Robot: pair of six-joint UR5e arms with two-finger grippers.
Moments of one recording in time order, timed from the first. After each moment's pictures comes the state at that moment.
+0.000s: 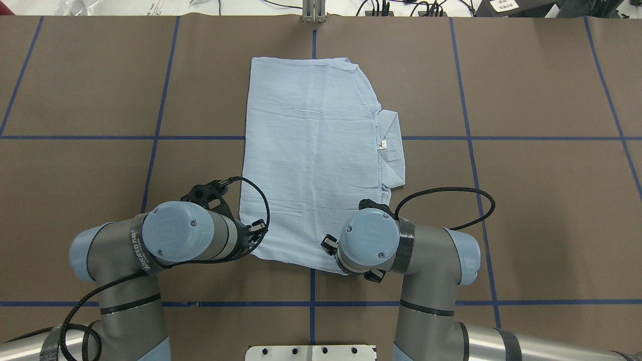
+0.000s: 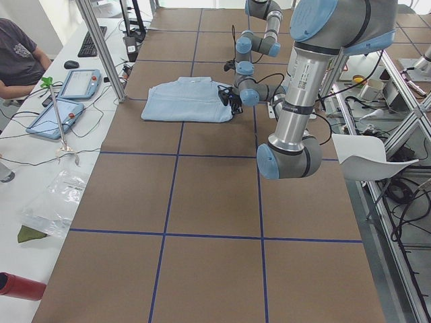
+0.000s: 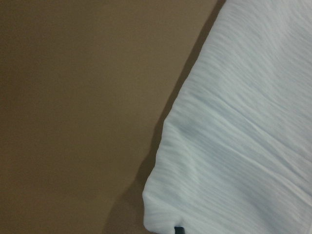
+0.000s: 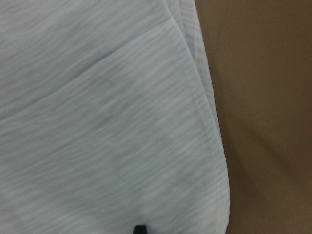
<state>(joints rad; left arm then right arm) -0.34 -1.99 -1.87 -1.77 -1.69 -1.82 0.28 -1.02 1.74 -1.53 1.76 1.96</state>
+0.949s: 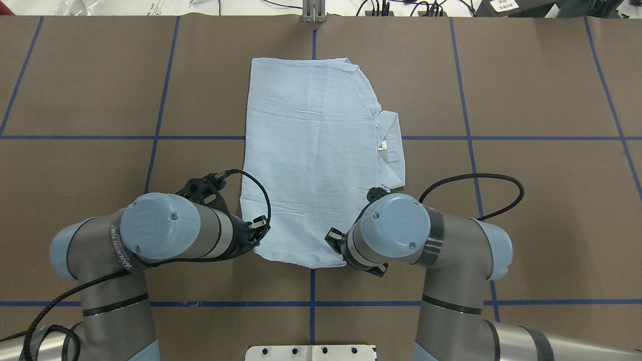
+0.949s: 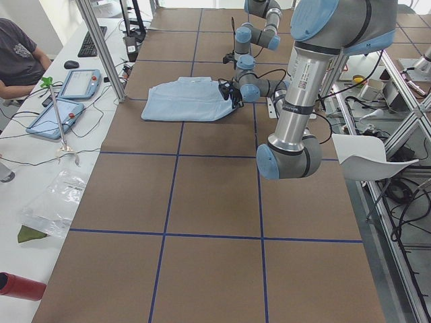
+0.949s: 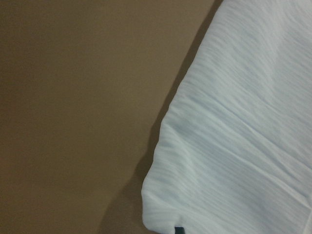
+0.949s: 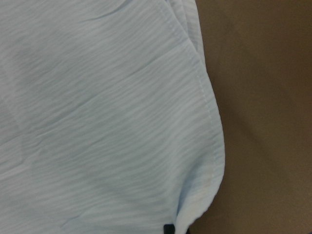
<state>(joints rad) -0.36 -1.99 -1.98 -1.75 -1.74 -1.83 0.32 -1.08 1.91 -1.52 1.81 1.95</state>
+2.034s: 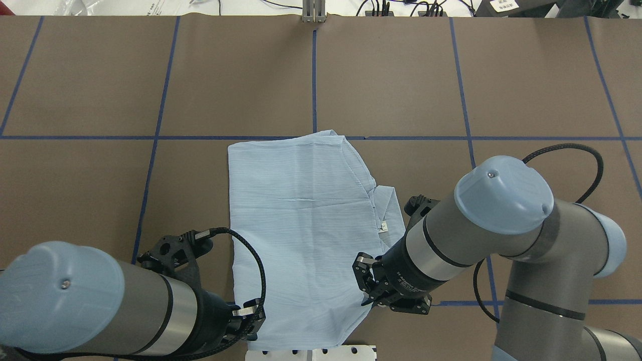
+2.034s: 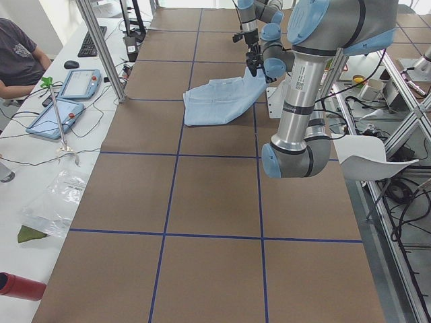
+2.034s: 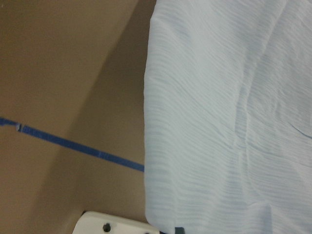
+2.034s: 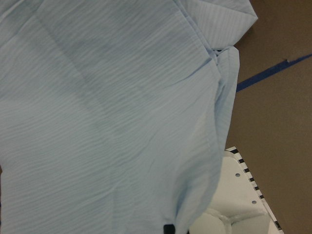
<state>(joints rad) -0.21 -1.99 -2.37 -1.47 -1.88 -1.85 0.41 -1.19 2.18 -1.52 2.22 1.95</state>
